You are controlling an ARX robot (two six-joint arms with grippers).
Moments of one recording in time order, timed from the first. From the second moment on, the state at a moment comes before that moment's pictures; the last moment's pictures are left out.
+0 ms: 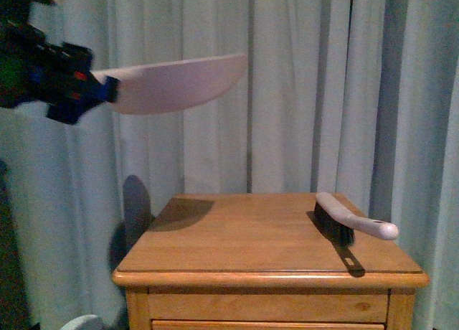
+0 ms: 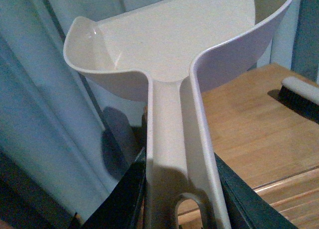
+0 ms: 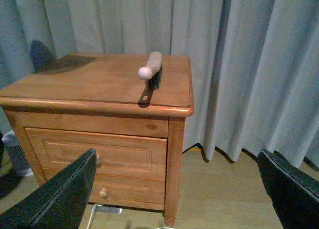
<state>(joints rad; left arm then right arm) -0.17 1.29 1.01 0.26 0.12 0.30 0.00 0.00 0.02 0.00 0.00 0.00</state>
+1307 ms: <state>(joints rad) 0.21 0.75 0.67 0.14 0.49 0.24 0.09 0.29 0.13 0.01 0.40 0.06</state>
